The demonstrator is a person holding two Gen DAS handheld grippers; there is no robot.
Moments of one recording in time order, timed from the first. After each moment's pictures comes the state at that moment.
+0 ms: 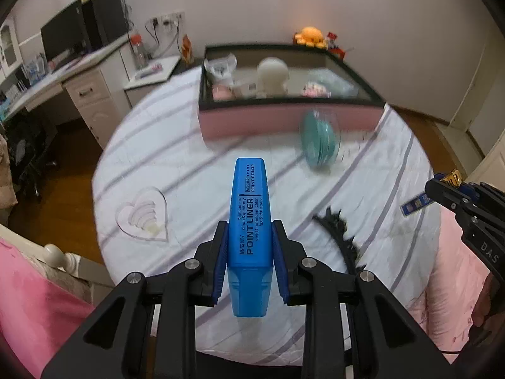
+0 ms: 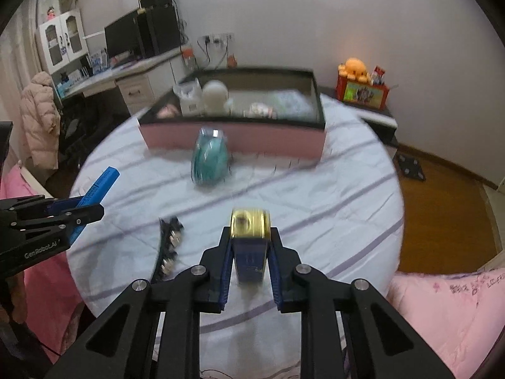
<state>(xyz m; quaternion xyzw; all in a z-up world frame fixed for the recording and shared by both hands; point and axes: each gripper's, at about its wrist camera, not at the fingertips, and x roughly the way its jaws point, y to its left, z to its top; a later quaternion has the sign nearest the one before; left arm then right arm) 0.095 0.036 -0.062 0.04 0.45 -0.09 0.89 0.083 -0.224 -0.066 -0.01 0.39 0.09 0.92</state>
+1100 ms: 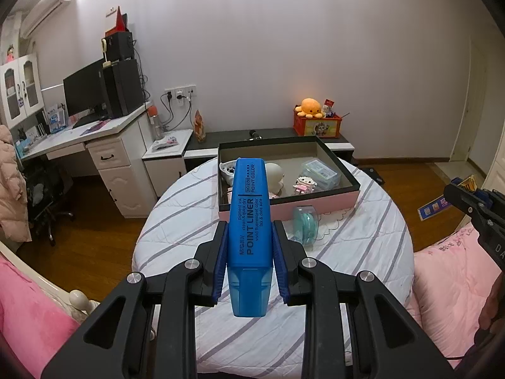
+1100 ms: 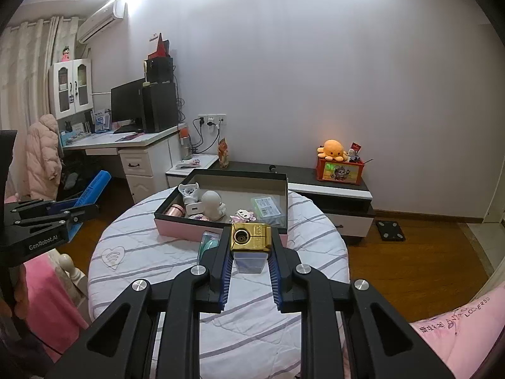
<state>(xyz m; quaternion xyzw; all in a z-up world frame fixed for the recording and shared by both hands) 0.053 0.037 0.038 0.04 0.30 -0.08 0.95 0.023 -0.241 0.028 -0.01 0.23 0.07 0.97</state>
